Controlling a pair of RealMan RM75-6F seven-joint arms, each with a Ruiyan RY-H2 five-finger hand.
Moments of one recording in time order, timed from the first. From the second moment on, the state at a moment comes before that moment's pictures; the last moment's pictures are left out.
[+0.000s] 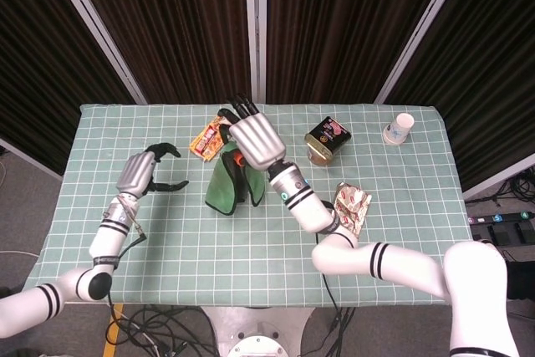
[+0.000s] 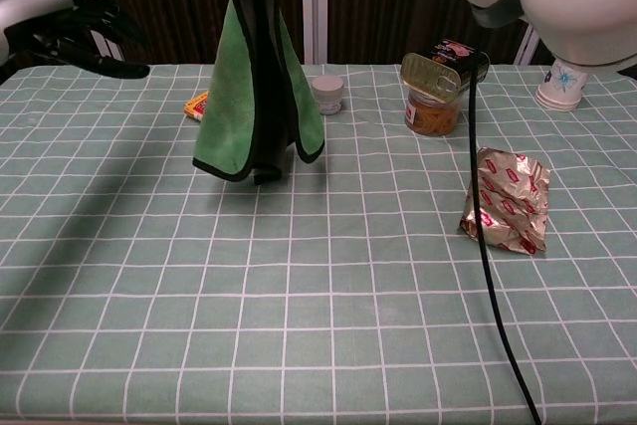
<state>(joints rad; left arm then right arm) -0.63 -1.51 -0.31 -1.38 1.08 0.92 -0.11 1.16 -1.70 0.49 -1.32 -1.02 0.90 -0.45</state>
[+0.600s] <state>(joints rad) -0.67 -1.53 -0.28 -1.39 1.01 0.87 -0.03 1.43 -1.93 0.52 -1.03 -0.78 0.92 -0.75</state>
